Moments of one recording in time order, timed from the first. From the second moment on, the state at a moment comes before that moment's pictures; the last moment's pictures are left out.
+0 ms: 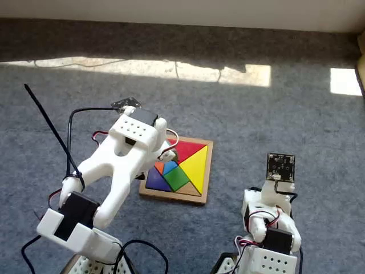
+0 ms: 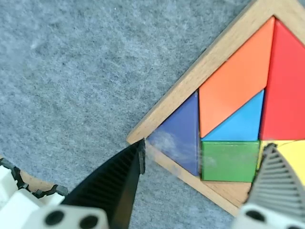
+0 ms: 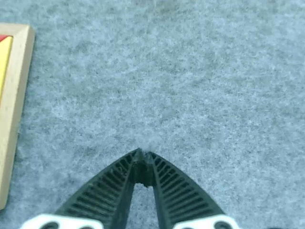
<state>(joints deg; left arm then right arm) 17.5 1.8 23.1 79.9 60.4 7.8 -104.3 96.0 67.0 10.1</state>
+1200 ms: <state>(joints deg) -3.2 -37.3 60.6 45.7 36.5 7.8 -104.3 96.0 67.0 10.1</state>
